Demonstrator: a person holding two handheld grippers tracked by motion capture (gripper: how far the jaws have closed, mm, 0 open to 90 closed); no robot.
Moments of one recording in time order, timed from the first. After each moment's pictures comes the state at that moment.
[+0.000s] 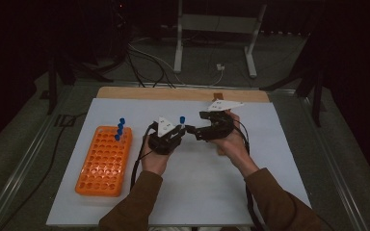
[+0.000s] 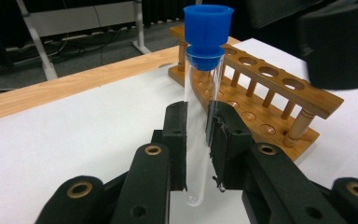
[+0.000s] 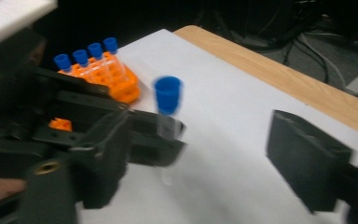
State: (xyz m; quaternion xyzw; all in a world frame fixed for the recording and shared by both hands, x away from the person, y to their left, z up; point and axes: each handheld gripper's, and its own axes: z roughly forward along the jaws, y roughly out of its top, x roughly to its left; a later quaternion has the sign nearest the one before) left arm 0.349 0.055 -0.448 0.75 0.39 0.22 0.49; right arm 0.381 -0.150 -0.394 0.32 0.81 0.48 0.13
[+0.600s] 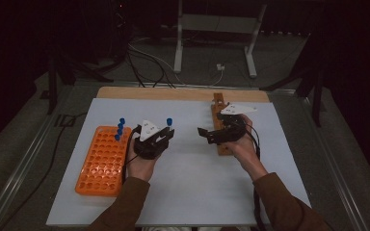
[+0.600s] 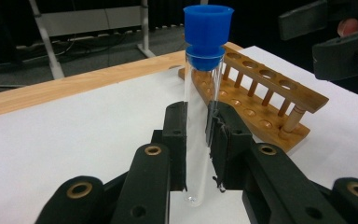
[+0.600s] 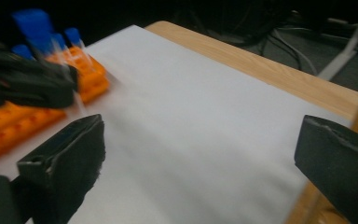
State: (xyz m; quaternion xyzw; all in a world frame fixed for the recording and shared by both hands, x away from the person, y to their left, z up) left arm 0.325 0.091 -0.434 0.73 0.40 0.22 0.50; right arm 0.380 -0.186 -0.410 0.35 0.79 0.48 0.16
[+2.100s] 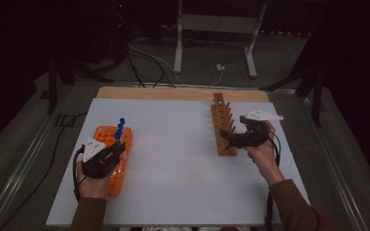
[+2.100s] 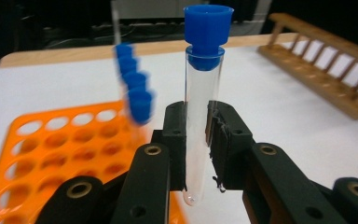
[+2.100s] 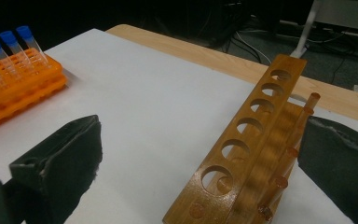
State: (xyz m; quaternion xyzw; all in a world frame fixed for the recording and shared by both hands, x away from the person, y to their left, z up) left arm 0.274 0.213 -0.454 0.69 0.50 0.26 0.46; right arm 0.367 -0.247 -0.418 0.40 0.76 0.47 0.19
